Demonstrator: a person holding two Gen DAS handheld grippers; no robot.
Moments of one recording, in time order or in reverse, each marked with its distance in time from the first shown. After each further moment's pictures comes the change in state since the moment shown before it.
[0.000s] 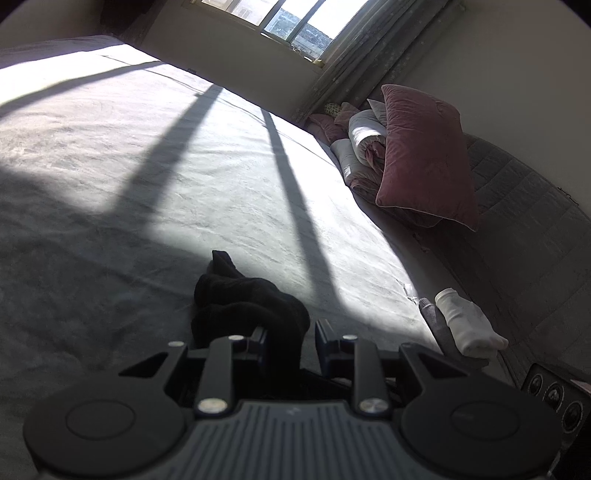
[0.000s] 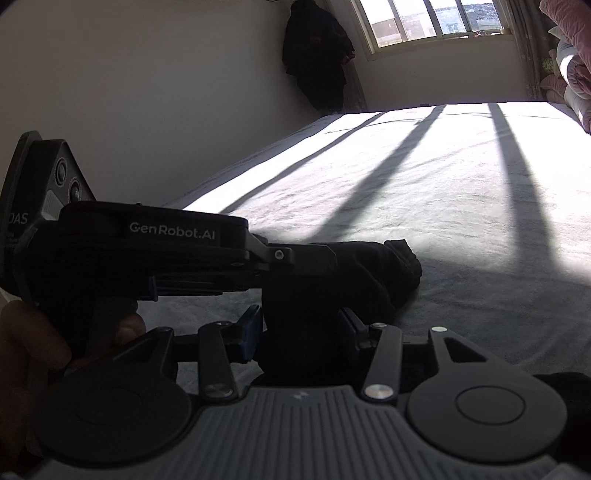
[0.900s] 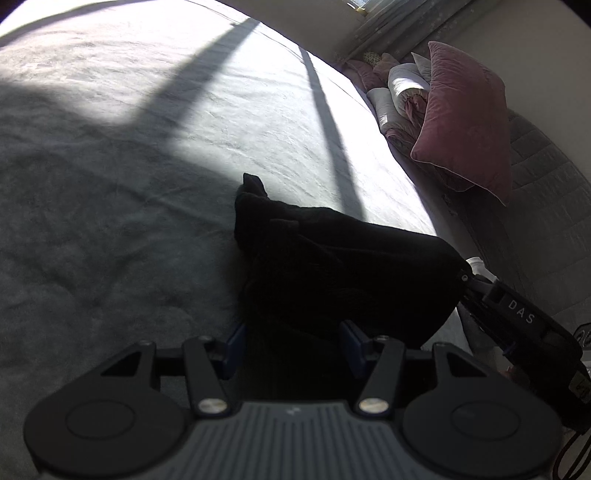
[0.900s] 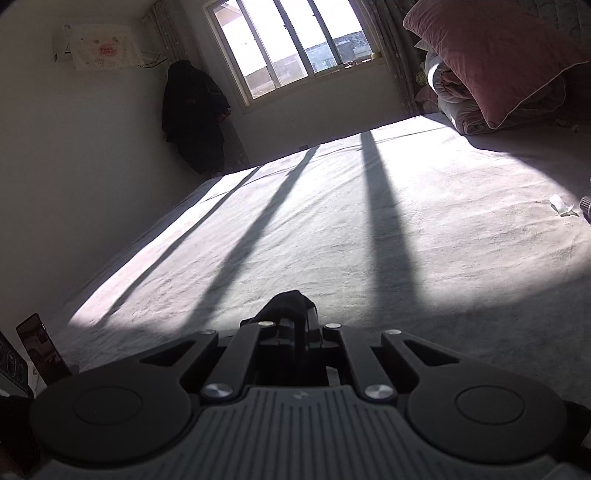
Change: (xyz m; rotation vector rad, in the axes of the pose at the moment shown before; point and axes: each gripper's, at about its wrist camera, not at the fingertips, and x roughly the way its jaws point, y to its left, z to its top) left arm 0.040 0.023 -0.015 -0.125 0.212 0.079; right arm -0.038 -0.076 0.029 0.242 -0.198 -0.306
